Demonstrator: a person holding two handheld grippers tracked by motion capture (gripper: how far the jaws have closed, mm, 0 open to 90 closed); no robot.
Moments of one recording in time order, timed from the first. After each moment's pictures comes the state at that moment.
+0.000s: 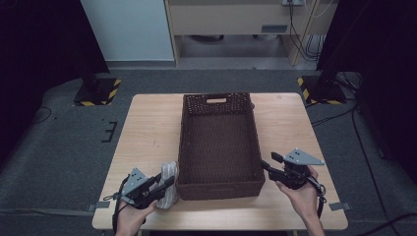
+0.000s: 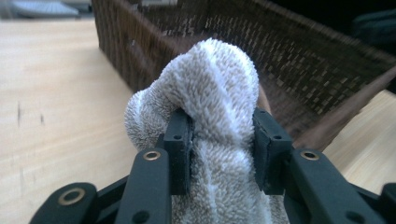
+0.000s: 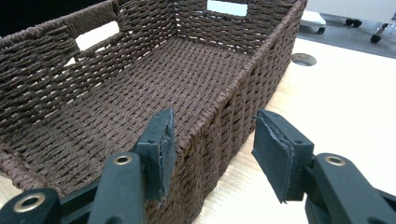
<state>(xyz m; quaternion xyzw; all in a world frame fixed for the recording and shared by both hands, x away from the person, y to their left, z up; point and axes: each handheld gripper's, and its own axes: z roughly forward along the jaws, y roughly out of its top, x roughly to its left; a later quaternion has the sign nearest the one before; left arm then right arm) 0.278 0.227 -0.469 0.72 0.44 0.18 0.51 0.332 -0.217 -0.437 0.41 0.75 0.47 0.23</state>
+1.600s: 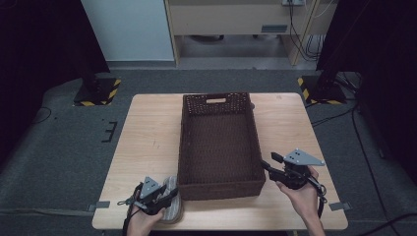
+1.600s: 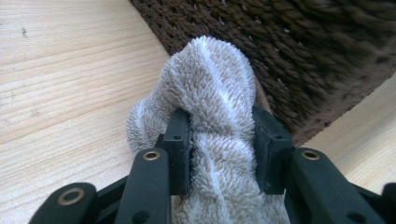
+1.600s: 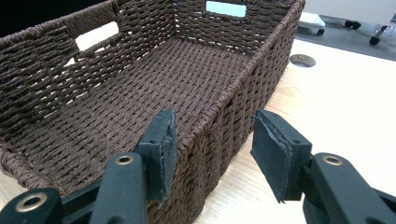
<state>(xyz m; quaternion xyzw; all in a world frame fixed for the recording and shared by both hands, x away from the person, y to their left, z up) 0.277 0.214 -0.506 0.76 0.47 0.17 0.42 0.332 -0.217 -0.437 0.41 0.75 0.47 0.23</state>
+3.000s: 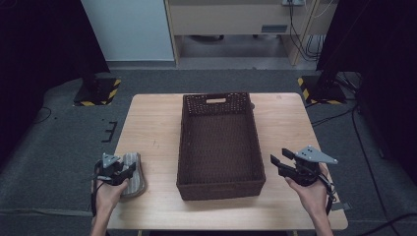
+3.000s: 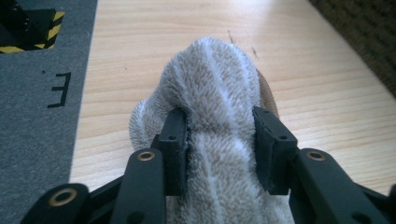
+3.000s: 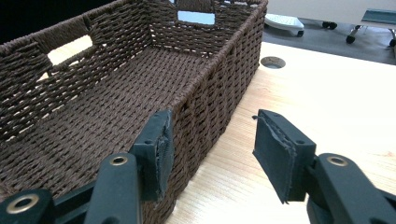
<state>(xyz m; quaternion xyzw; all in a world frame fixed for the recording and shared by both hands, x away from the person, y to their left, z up) 0.342 0.324 -0.497 0.69 0.59 0.25 0.33 0.337 -0.243 -0.432 0.44 0.72 0.47 0.25</state>
